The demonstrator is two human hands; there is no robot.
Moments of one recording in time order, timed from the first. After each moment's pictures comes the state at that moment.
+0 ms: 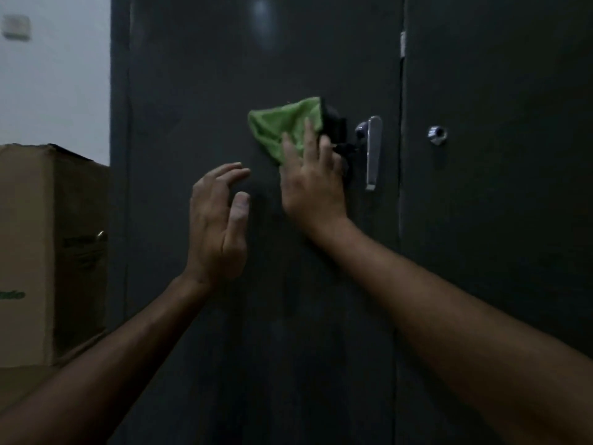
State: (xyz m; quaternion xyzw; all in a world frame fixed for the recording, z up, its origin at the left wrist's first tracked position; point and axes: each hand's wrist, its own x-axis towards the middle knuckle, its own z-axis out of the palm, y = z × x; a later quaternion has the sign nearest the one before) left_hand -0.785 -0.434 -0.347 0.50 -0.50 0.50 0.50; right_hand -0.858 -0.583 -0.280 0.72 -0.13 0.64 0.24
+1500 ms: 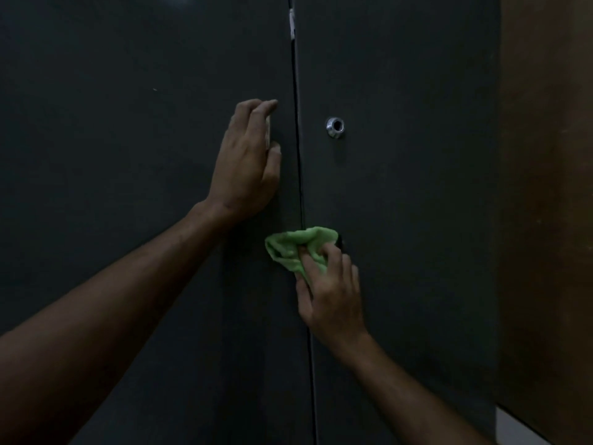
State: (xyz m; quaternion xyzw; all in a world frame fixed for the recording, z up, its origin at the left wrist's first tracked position) left_hand -0.864 -0.600 -0.238 0.49 -0.60 0.47 0.43; right_hand -0.976 -0.703 -0.435 0.75 -0.20 0.62 0.16
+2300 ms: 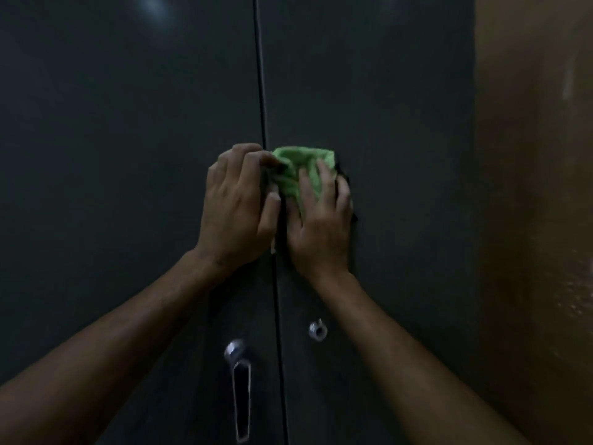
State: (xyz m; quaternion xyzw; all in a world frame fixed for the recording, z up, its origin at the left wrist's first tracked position) left_hand -0.885 -0.632 0.031 0.50 -0.59 0.48 0.42; right_hand -0.971 -0.756 -0.013 0.68 -0.22 0.69 0.13
